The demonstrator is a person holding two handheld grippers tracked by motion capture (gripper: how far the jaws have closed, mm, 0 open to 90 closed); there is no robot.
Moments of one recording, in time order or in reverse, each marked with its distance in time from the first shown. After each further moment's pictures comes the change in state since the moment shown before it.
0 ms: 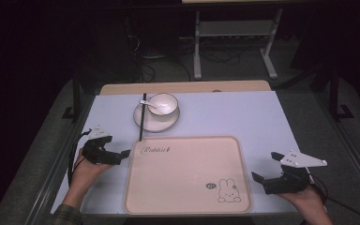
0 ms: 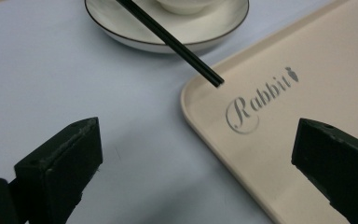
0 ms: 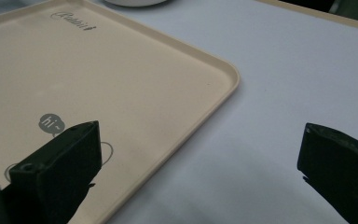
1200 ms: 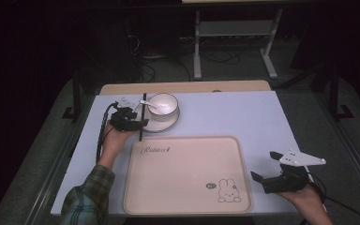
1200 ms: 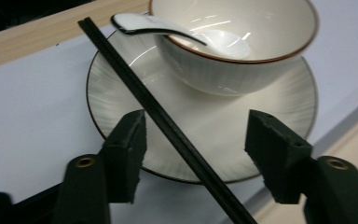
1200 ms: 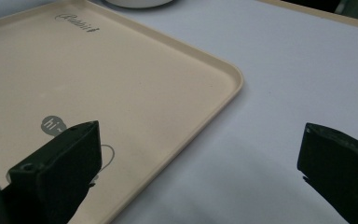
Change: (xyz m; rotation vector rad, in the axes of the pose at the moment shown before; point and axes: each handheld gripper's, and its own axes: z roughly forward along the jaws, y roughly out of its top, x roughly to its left) left arm 0.019 0.076 0.089 0.023 0.064 -0.005; right arm -0.002 0.001 0.003 -0.003 0.018 0.002
